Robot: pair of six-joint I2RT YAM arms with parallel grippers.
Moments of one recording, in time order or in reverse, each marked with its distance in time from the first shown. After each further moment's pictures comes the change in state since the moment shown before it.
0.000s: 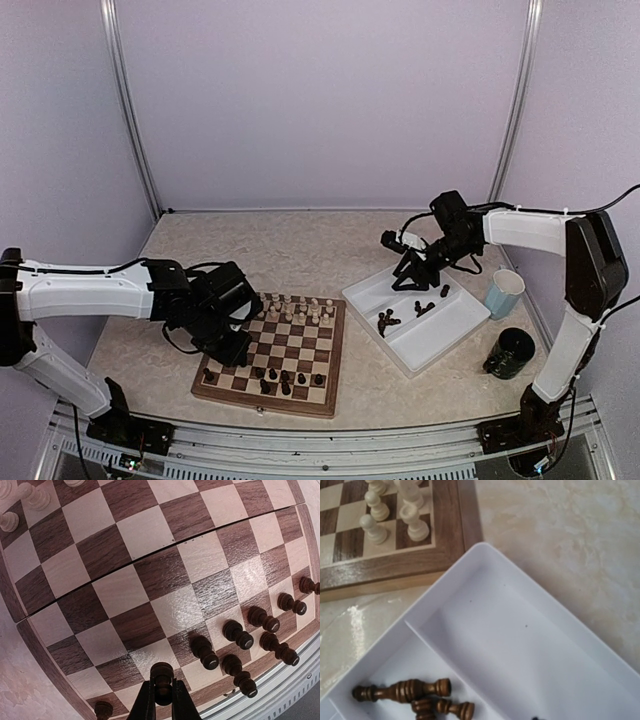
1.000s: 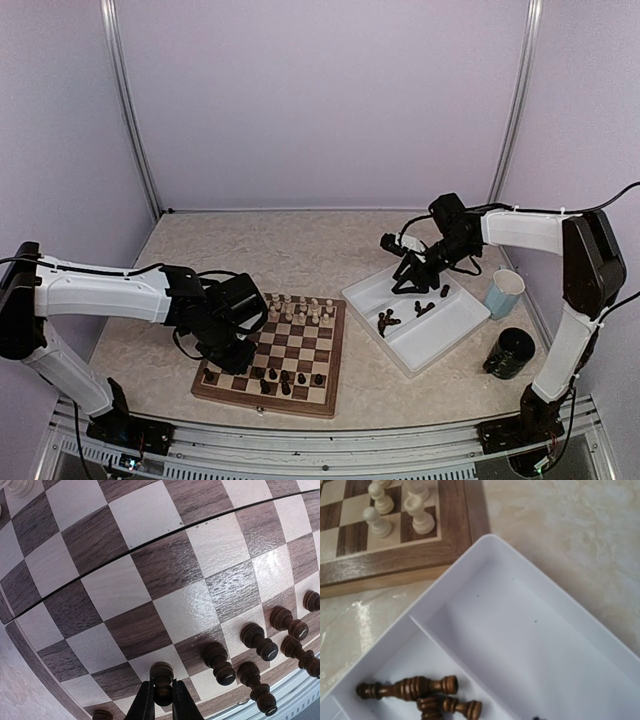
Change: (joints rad) left arm -0.027 0.090 0.000 0.001 -0.028 -0.005; right arm 0.000 0.016 0.000 -0.015 -0.008 -0.004
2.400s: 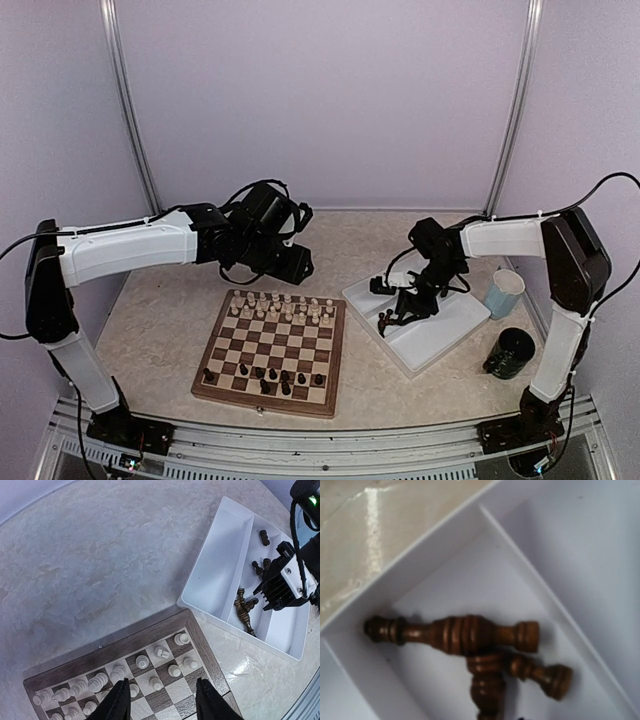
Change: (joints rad) left arm 0.108 0.210 0.492 0.267 -0.082 0.159; right arm 0.103 0.071 -0.032 -0.133 0.210 -0.150
